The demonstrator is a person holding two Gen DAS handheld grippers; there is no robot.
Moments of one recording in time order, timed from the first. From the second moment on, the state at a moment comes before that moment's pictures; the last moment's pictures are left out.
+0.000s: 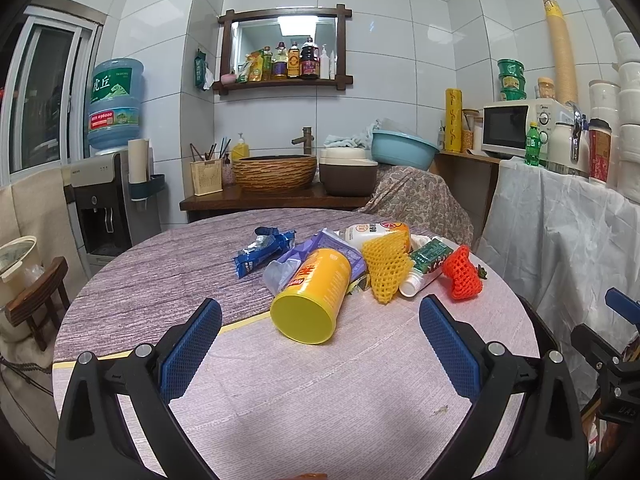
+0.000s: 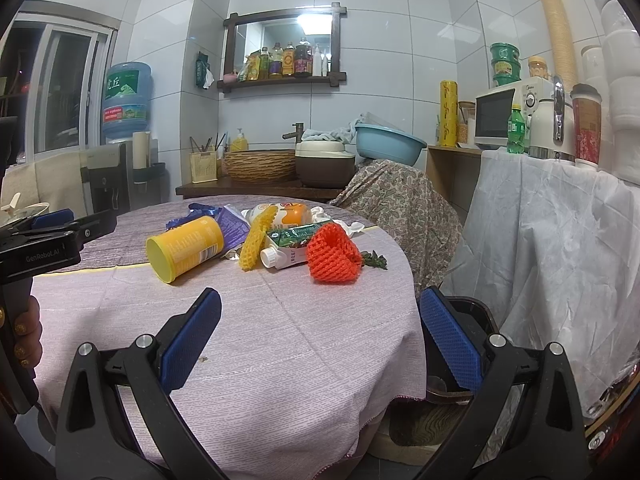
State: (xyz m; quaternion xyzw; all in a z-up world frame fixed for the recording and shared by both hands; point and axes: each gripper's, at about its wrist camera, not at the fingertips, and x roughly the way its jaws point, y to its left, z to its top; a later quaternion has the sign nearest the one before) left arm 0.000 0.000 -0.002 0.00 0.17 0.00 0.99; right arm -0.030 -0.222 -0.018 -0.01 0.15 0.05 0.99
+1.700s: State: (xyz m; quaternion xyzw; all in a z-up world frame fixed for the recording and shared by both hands) left arm 0.003 -0.006 -0.005 0.01 0.17 -0.01 0.98; right arm -0.029 -0.223 -0.021 -0.01 0.15 0.05 0.99
